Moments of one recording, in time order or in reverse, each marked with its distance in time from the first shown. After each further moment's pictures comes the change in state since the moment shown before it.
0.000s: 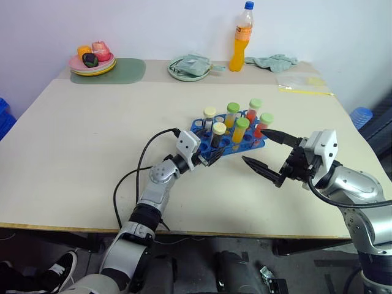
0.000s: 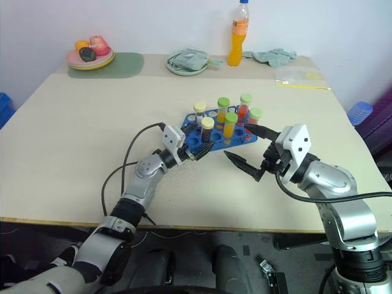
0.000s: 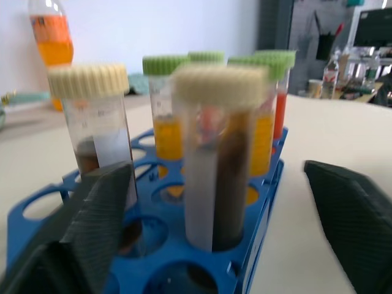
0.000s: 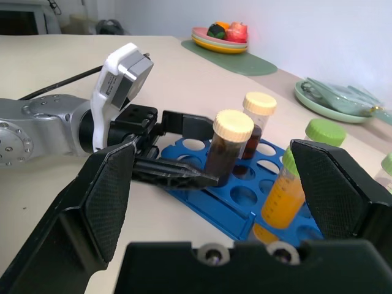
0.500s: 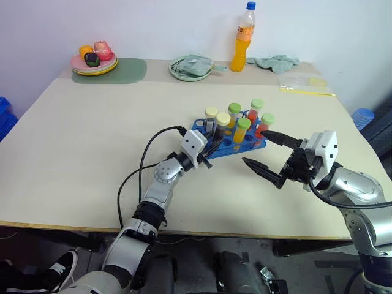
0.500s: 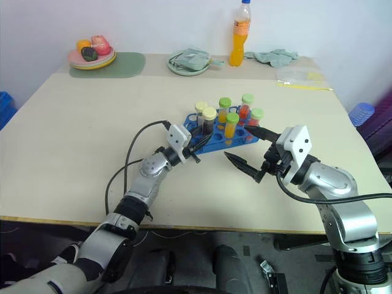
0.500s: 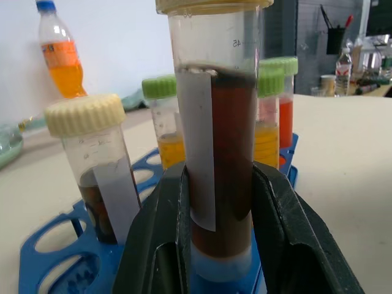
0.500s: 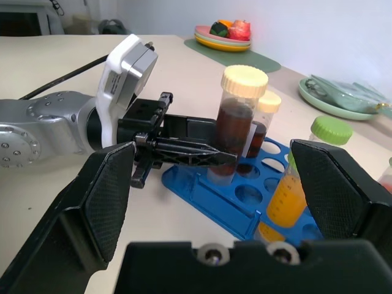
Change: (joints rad) left arm -0.056 -0.031 -0.012 0.119 0.063 -0.058 0.075; right arm 0.028 -0.004 -0.015 -0.018 0.010 0.019 -0.003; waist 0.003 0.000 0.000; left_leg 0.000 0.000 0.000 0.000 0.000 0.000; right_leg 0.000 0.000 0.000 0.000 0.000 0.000
